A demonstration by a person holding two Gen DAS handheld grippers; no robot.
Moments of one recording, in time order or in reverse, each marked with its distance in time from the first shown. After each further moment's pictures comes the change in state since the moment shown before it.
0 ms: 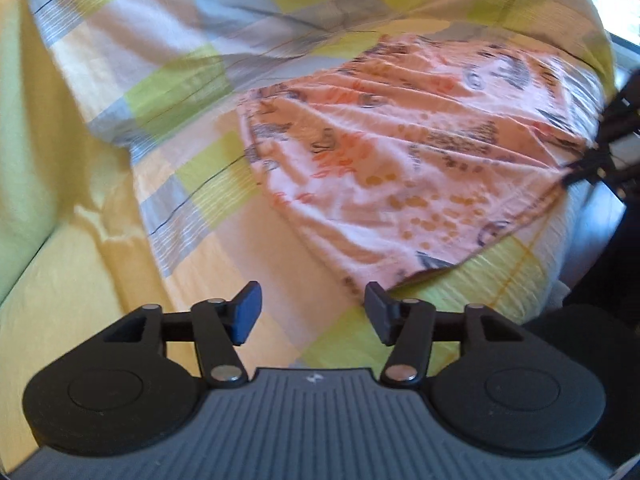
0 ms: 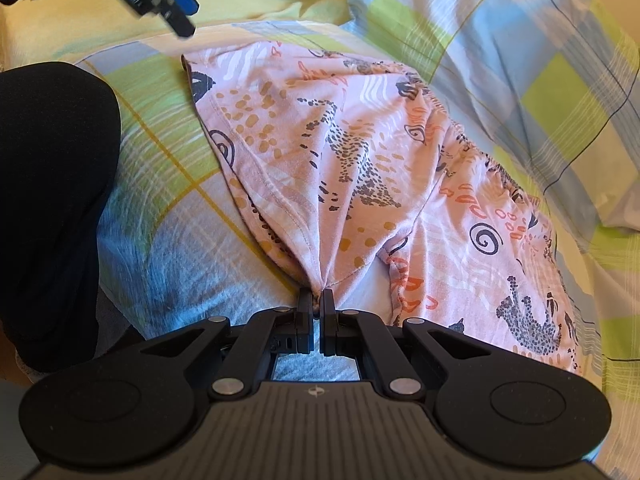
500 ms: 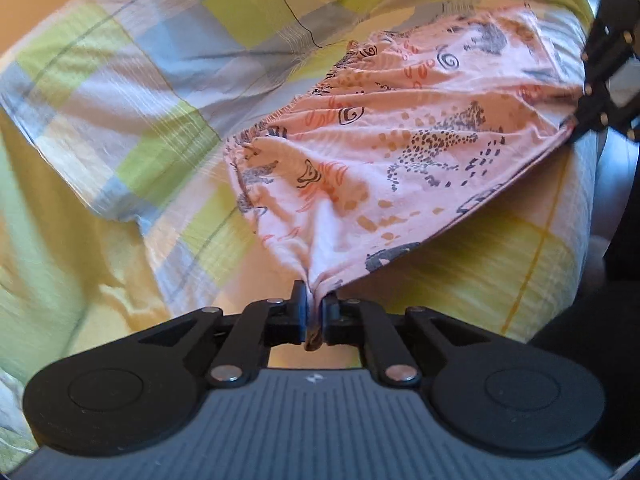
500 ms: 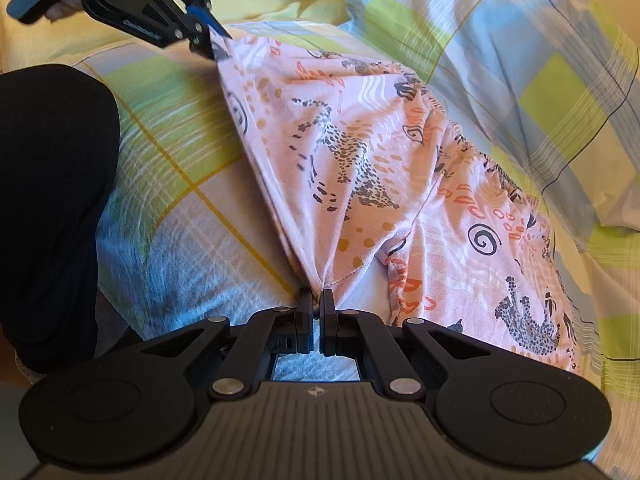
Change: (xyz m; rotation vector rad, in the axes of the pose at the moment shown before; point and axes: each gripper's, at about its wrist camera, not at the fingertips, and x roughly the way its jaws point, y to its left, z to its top) left arm 0.002 -0.023 0.010 0.234 -0.035 0.202; right arm 0.000 -0.001 0.001 0.000 -0.004 -0.004
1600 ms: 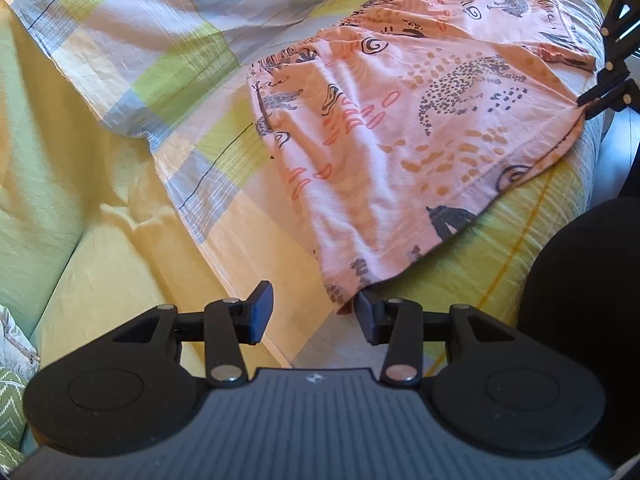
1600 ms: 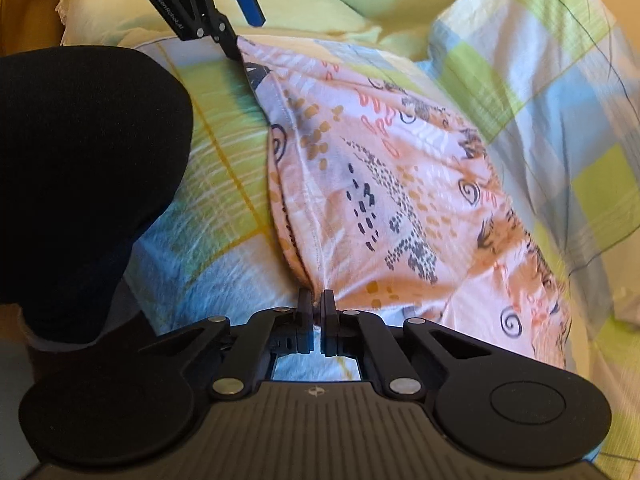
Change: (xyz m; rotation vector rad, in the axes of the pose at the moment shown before) left arm 0.001 0.028 -0.048 -0.140 0.148 -0.070; right arm -0.005 0.032 0.023 -0.236 -0.017 0.063
